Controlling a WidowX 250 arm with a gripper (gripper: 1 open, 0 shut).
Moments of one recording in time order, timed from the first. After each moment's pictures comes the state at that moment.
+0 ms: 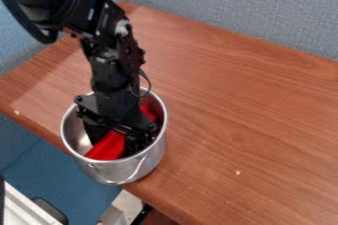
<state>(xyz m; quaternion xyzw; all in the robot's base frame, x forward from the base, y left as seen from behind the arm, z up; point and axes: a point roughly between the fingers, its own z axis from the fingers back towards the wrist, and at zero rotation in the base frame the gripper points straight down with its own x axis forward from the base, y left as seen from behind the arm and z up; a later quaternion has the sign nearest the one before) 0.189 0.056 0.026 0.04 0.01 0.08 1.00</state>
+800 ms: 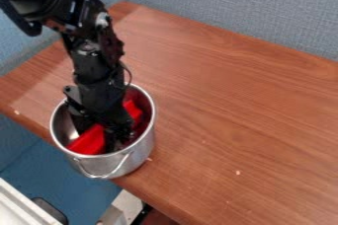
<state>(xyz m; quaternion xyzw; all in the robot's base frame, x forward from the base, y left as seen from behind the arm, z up) 0.187 0.084 0.028 0.04 0.01 -0.01 1.00</state>
